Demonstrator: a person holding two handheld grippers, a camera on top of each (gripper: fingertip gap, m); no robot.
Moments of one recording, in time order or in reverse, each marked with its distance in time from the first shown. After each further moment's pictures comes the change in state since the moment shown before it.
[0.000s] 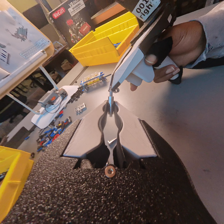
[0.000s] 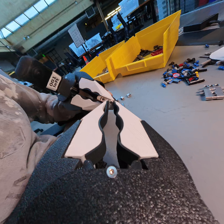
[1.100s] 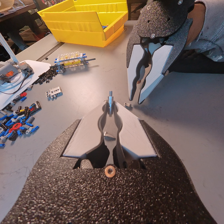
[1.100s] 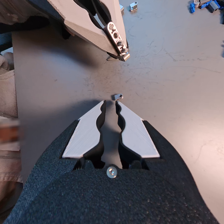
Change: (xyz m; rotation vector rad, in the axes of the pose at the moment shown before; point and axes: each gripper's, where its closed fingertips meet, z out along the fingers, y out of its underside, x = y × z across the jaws) left arm 0.017 0.023 0.006 -0.082 0.206 -0.264; right arm 0.017 0.094 -0.031 -0.703 0.162 -0.302
